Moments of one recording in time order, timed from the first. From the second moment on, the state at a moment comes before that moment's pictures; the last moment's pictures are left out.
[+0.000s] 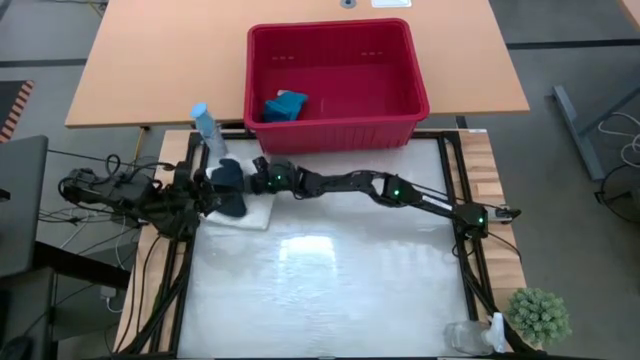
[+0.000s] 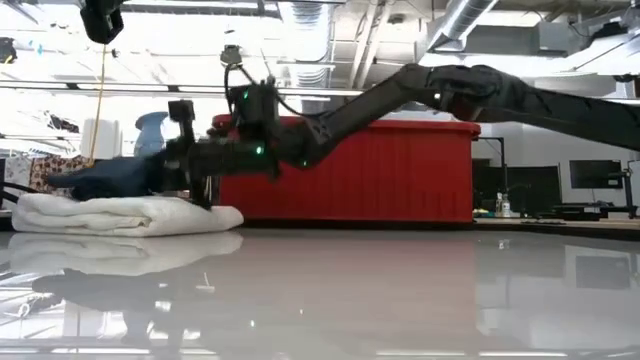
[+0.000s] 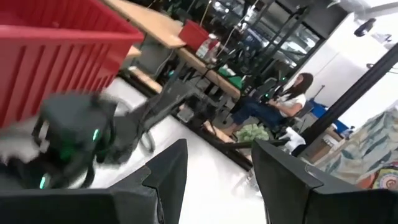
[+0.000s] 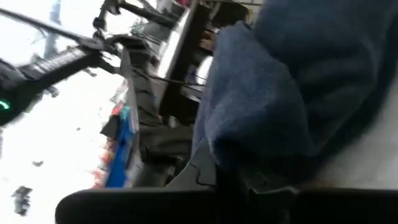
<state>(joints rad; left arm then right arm) -0.30 0.39 0.65 -0.26 -0.50 -0.64 -0.21 2.82 2.36 0.42 -0.25 1.13</state>
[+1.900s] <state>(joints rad) -0.29 0.78 0.26 -0.62 -0.72 -1.40 -0.28 2.49 2.34 -0.62 -0.21 0.32</state>
